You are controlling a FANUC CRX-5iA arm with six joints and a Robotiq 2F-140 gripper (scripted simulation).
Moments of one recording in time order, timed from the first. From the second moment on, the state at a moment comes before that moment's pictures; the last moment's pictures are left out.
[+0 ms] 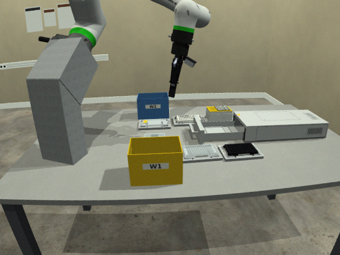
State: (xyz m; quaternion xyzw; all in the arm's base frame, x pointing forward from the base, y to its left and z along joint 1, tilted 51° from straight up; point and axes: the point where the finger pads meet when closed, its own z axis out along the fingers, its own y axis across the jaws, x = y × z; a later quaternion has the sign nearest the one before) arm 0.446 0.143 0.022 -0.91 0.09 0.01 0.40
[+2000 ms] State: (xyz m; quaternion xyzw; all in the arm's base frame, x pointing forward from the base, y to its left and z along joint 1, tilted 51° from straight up) arm 0.518 0.048 -0.048 -0.90 -0.03 -0.15 0.40
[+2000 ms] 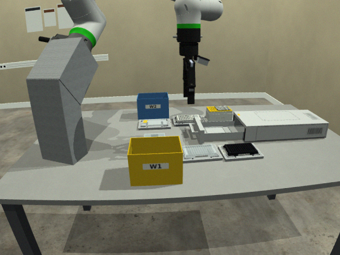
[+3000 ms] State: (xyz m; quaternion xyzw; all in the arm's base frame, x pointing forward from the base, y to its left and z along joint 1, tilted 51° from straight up) arm 0.565 0.018 -0.136 -0.90 -0.03 -0.15 0.40
